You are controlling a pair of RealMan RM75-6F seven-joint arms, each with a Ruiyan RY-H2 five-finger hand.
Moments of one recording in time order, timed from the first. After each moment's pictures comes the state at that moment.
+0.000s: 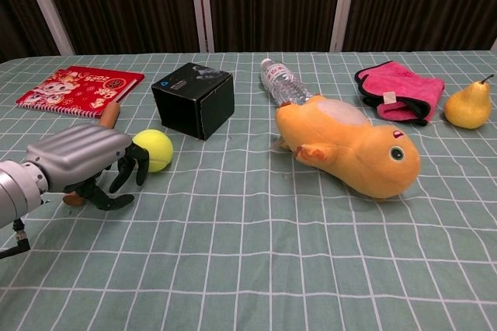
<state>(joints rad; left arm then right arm) -0.53 -1.68 -0.11 -1.36 1.33 1.01 0.50 0.05 -1.06 -0.01 -1.59 -1.69 1.58 0.07</state>
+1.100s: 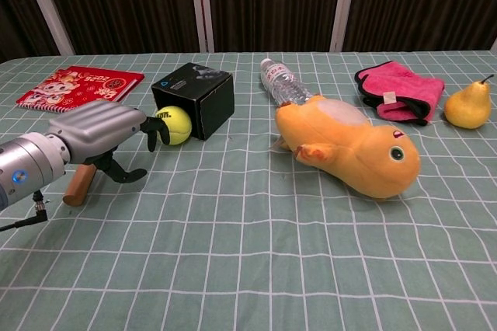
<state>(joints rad) -0.63 -1.69 -0.16 -1.28 1.31 0.99 0.49 0.04 -1.06 0.00 -1.58 -1.69 1.60 0.09</state>
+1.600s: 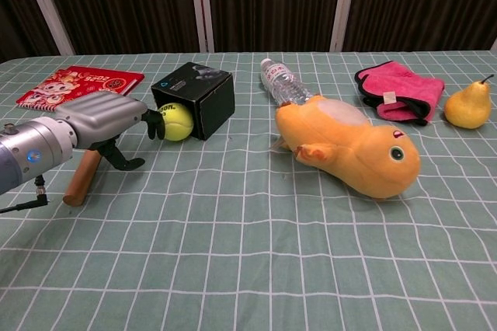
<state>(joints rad) -0.69 -1.70 -0.19 -1.22 1.22 0.90 0.52 0.04 -1.06 -0.01 -1.59 -1.72 1.61 0.08</state>
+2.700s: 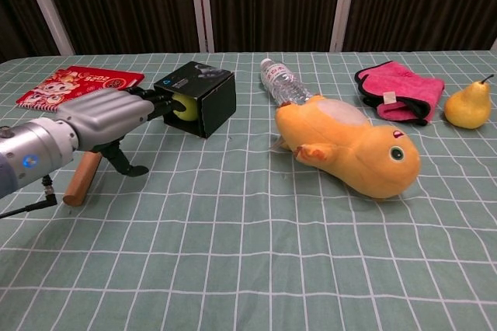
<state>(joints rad) -0.69 -1.65 -0.13 -1.36 1.23 0.99 0.57 0.02 -1.05 -0.03 -1.60 -1.77 1.66 0.10</state>
